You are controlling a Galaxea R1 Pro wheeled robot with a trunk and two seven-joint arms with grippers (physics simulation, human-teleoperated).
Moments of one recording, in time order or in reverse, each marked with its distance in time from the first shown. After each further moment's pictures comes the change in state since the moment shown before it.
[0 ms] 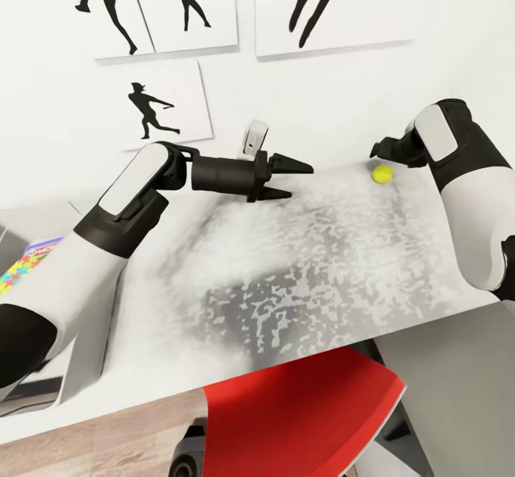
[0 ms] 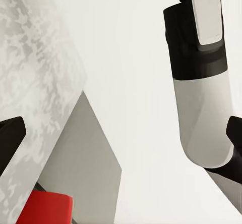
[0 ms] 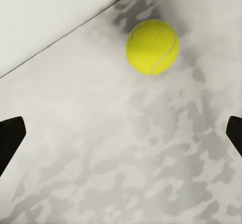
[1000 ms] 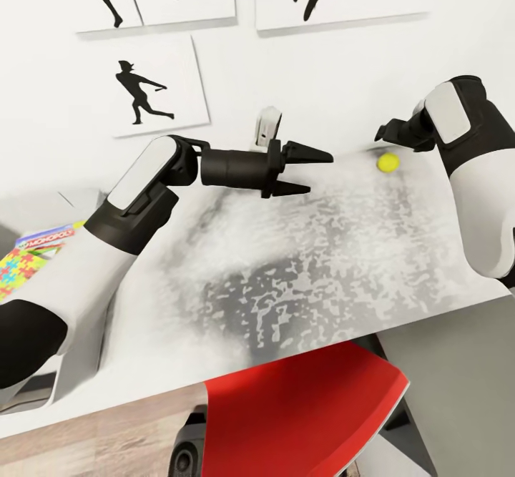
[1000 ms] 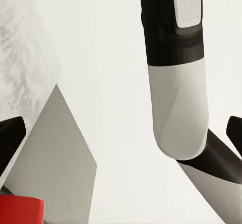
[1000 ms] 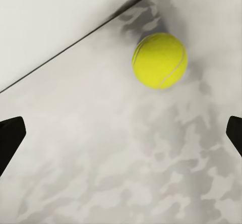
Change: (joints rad) left arm -0.019 -0.050 0.000 0.000 0.076 0.000 0.002; right arm -0.063 -0.002 0.000 0.001 -0.002 0.004 0.000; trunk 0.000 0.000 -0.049
